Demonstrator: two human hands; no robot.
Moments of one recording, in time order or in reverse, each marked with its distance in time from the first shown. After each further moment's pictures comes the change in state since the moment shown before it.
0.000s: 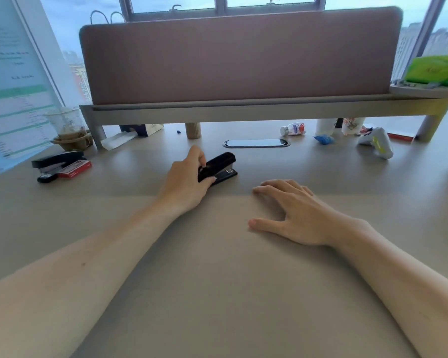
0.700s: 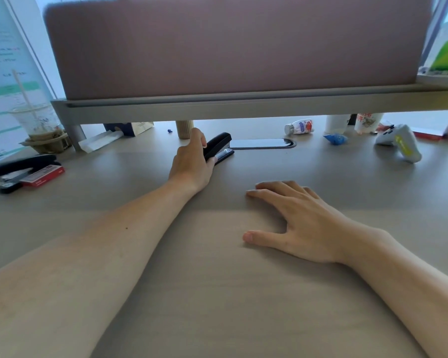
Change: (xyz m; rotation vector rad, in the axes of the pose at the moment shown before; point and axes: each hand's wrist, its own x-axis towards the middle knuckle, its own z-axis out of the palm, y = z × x) left_hand 0.095 -0.012 0.058 0.005 0.058 -0.100; right_hand 0.034 0.016 -0.001 -0.038 -0.026 -0.064
